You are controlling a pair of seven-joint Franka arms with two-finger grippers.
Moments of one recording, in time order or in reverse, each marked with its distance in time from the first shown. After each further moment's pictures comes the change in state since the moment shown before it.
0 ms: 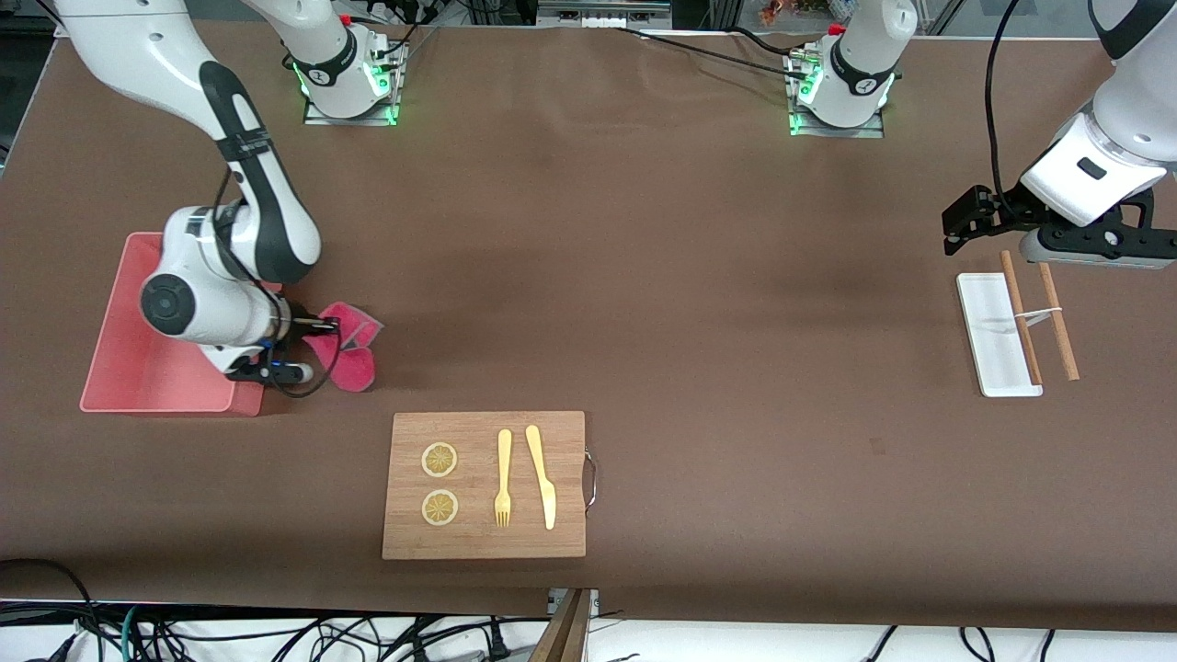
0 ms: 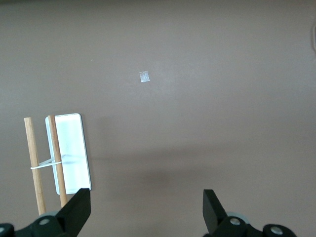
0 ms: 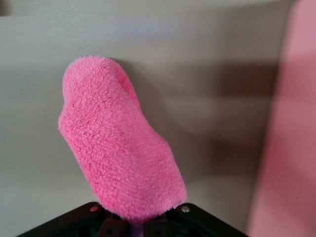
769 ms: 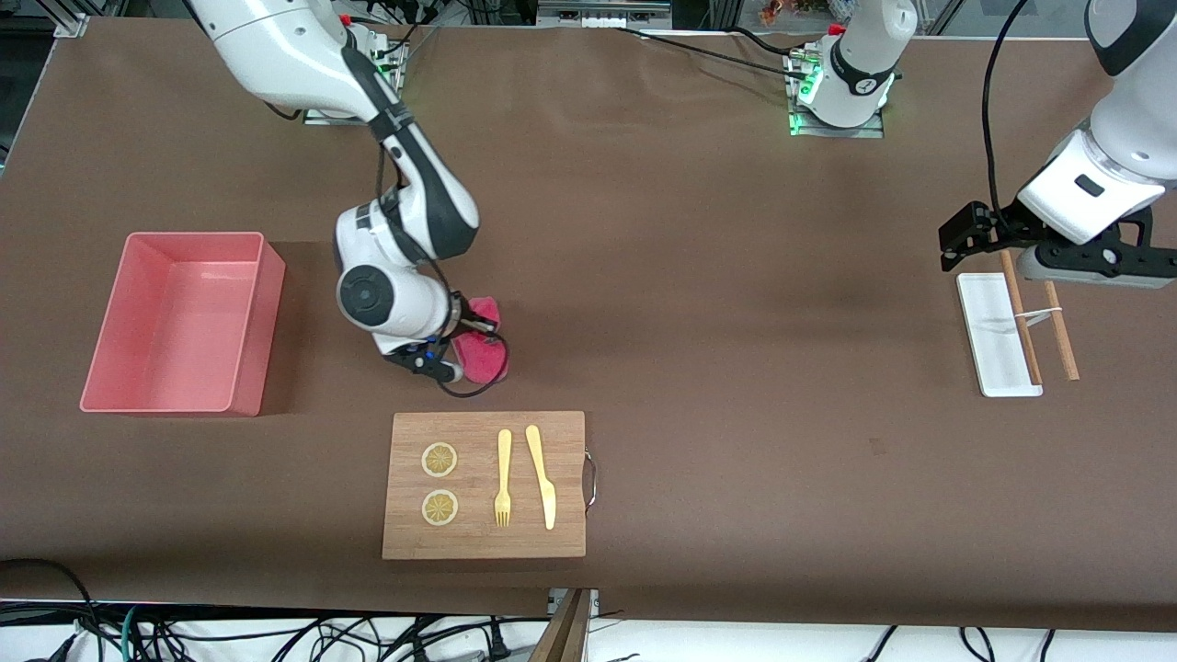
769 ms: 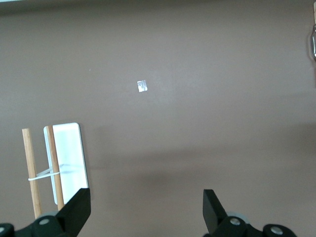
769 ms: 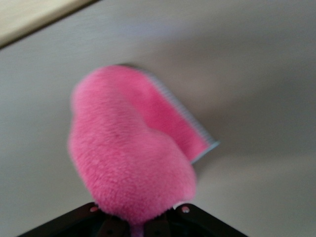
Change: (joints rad) left arm 0.001 0.022 -0.007 0.021 0.000 0.021 0.000; right arm 0.265 0.146 0.114 0.190 0.175 -0.010 0.607
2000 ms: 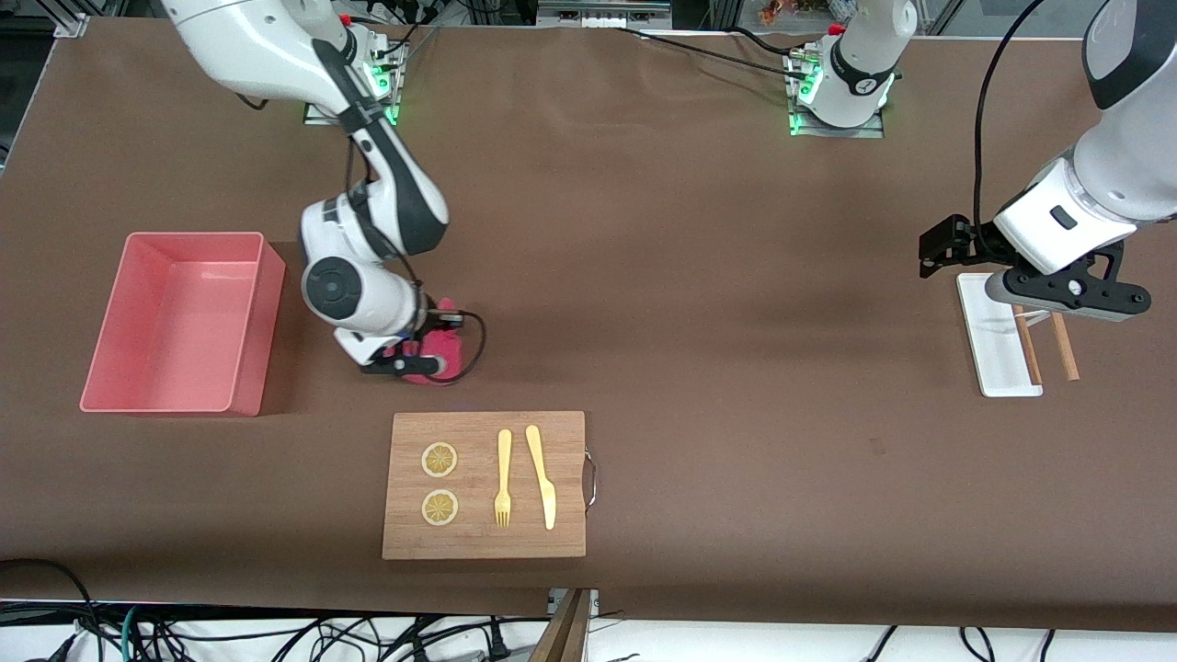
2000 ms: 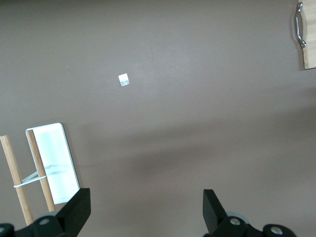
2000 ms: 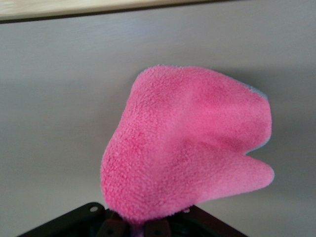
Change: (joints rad) left arm 0.286 0.167 -0.346 0.202 0.019 -0.135 0.005; right arm 0.012 -0.038 0.025 -0.007 -0.091 0.015 -0.166
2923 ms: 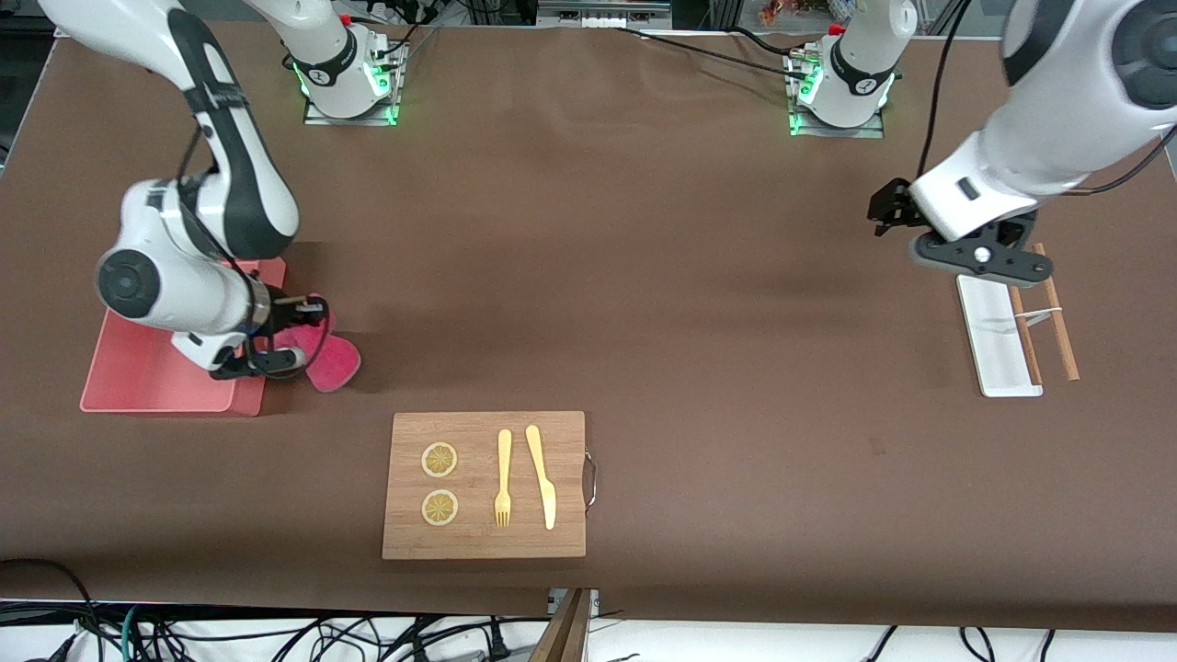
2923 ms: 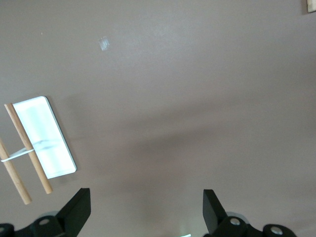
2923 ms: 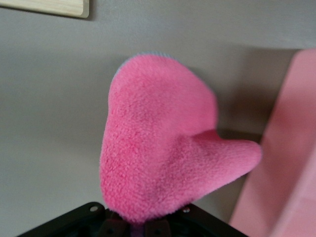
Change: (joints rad) left arm -0.035 -0.095 -0.001 -0.134 -0.028 -0.065 0.037; right arm -0.324 -0.147 -0.016 -0.119 -0.120 -0.091 -0.488
